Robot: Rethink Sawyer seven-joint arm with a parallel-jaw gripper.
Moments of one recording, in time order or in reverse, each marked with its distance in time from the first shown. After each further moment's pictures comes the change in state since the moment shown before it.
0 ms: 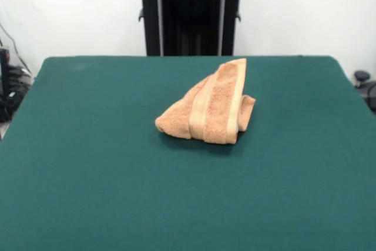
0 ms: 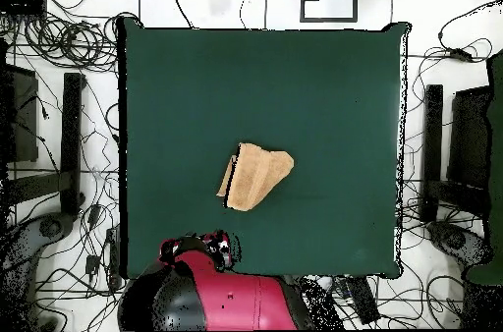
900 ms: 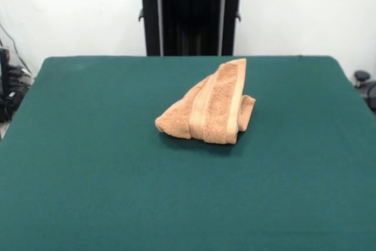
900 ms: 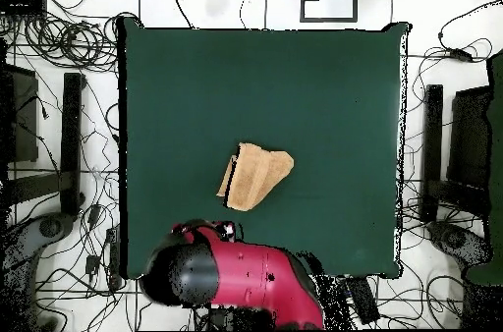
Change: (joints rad) arm -0.004 0.195 -0.019 -0.069 0.043 -0.016 0.002
